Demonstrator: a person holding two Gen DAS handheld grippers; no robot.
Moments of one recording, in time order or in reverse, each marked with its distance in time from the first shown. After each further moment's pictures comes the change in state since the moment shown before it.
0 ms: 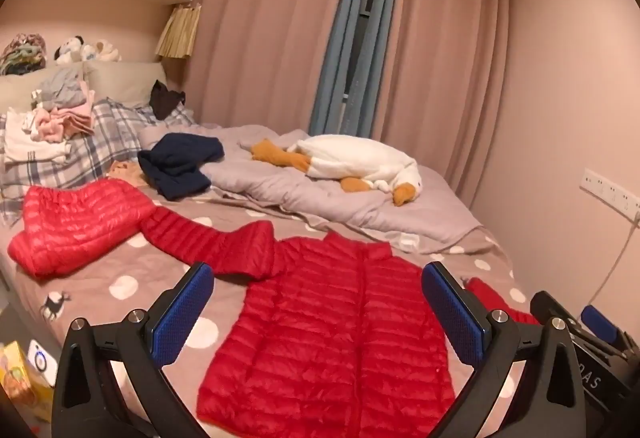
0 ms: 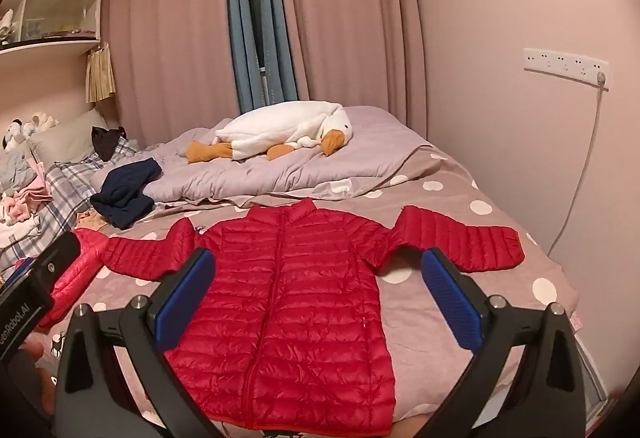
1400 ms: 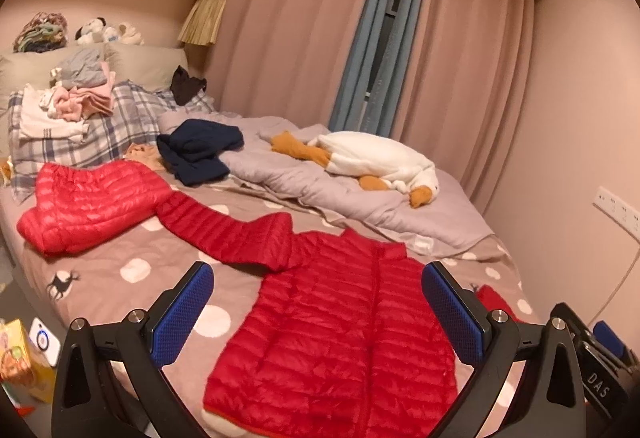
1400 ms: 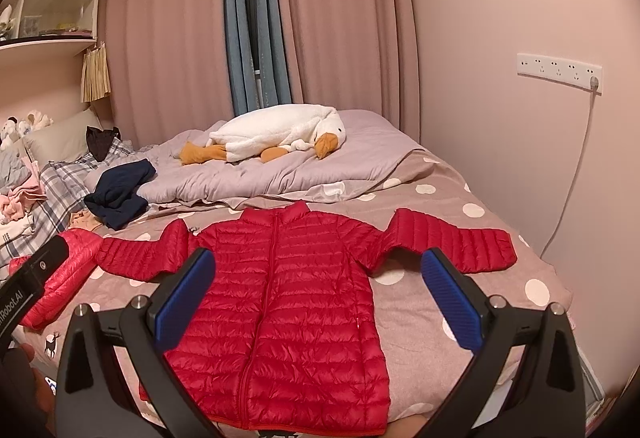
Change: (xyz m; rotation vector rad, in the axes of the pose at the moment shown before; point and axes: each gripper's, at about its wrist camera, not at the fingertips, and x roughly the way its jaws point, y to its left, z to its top) left arm 0.002 0.017 -0.004 -0.069 0.011 0.052; right arm -0.004 -0.003 0.003 -0.006 -0.007 -0.018
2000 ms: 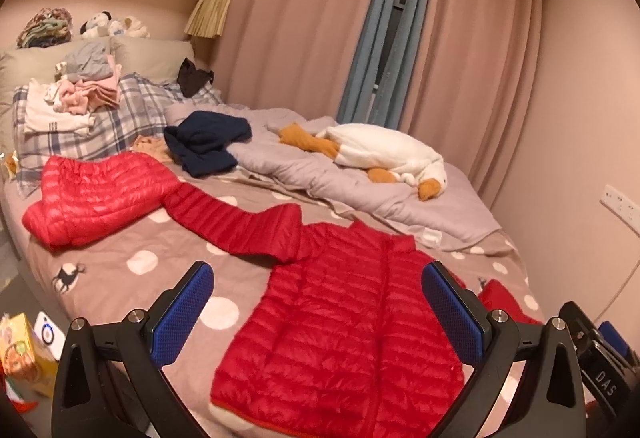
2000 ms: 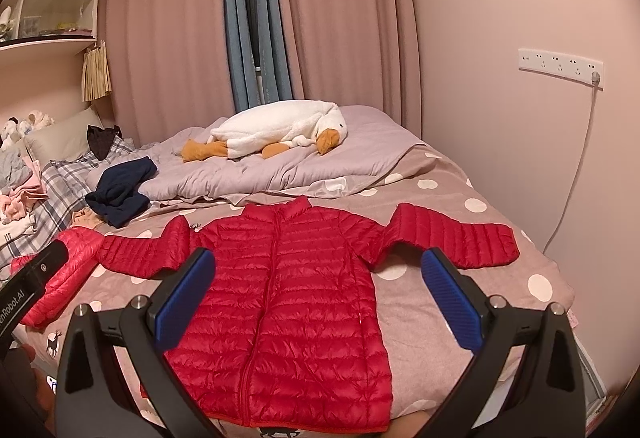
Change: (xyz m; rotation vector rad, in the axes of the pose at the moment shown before) left arm 0.003 0.006 0.001 -0.009 0.029 0.028; right arm 0.001 0.002 -0.005 0.001 0.011 0.004
